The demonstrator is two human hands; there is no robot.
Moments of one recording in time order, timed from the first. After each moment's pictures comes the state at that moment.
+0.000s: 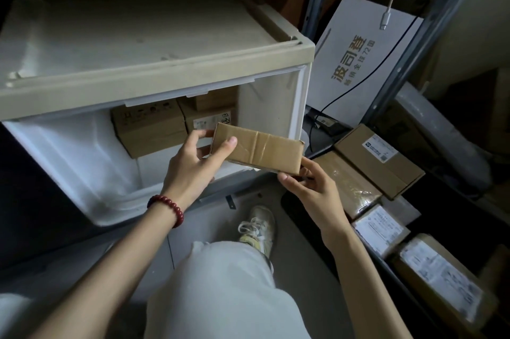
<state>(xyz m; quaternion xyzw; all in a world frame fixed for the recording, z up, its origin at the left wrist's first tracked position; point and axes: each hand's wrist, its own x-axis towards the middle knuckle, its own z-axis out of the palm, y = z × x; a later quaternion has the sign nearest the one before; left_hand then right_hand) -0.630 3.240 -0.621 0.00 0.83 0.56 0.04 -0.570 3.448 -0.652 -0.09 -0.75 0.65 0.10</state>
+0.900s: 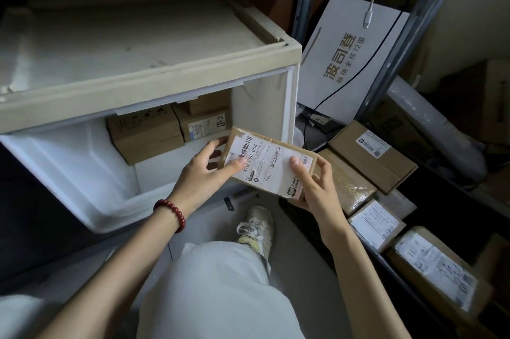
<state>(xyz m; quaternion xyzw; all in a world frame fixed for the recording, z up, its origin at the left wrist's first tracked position) -0.630 3.253 -0.630 0.08 0.83 0.55 0.10 -0.563 3.452 -0.648 -0.17 -0.66 0.73 0.08</state>
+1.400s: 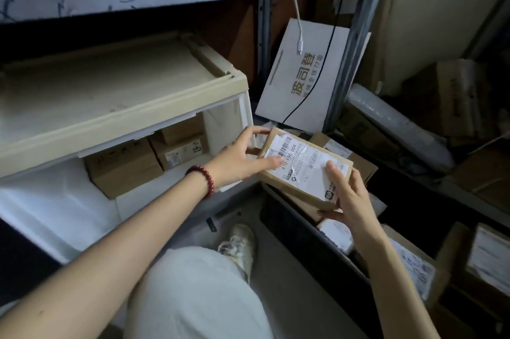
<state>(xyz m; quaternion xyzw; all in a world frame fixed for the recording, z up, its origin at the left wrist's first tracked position) -0.635 3.367 -0.555 0.26 0.83 0.45 0.19 -0.512 3.552 -0.613 -0.22 -0.64 0.72 0.16</state>
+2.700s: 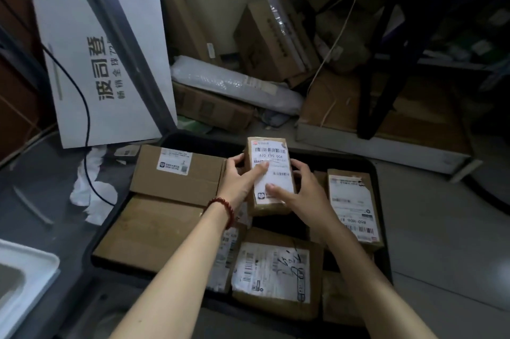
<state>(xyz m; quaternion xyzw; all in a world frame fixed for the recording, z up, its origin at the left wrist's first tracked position) -0.603 3.715 -0.705 0.16 0.67 0.58 0.44 -0.460 3.776 -0.701 -0.44 -0.71 0.52 0.18</state>
